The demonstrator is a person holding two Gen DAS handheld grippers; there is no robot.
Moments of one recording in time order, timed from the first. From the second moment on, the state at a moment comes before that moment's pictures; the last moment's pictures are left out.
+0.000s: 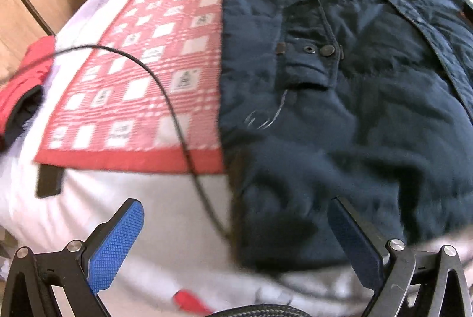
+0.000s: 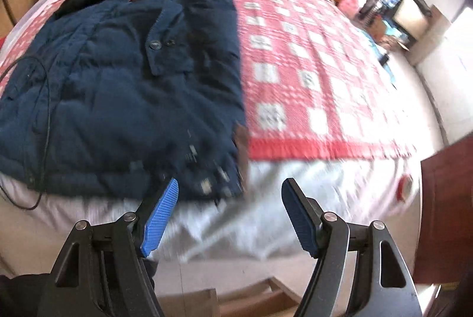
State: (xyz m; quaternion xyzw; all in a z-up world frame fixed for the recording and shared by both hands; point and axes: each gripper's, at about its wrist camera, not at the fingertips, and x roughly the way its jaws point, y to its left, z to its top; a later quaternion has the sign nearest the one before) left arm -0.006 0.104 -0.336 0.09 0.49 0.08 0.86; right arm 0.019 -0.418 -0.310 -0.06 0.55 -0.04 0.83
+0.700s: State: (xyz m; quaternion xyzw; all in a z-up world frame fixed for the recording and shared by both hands) left arm -0.017 0.128 -0.373 0.03 0.51 0.14 0.85; right arm -0.026 -0.411 -0.325 0.00 0.56 -0.06 0.83
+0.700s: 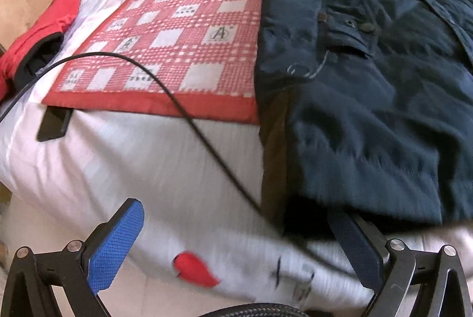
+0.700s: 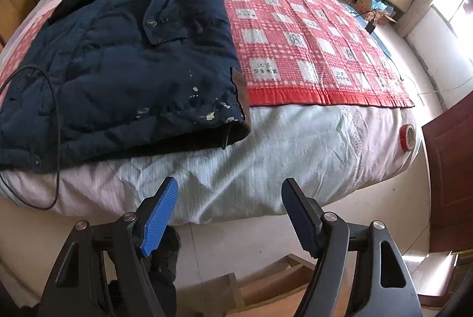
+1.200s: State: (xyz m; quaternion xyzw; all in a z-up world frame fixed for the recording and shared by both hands) left arm 0.017 0.113 -0.372 0.06 0.48 0.11 0.87; right arm 0.006 -0.426 -0.367 -0.03 0.54 -0.10 0.84
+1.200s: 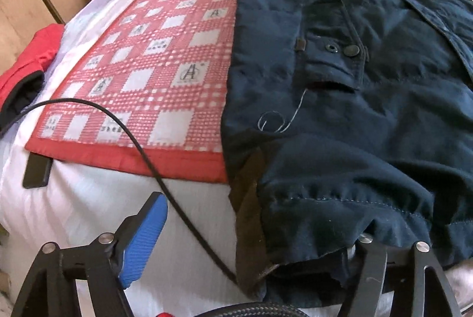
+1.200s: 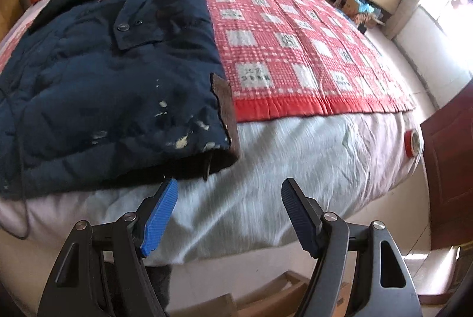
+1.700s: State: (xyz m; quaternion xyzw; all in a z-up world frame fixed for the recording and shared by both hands) left arm 0.029 0.106 -0.383 0.05 0.48 0.08 0.87; right arm 0.060 -0.432 -0.379 0.01 0.51 -0.07 0.86
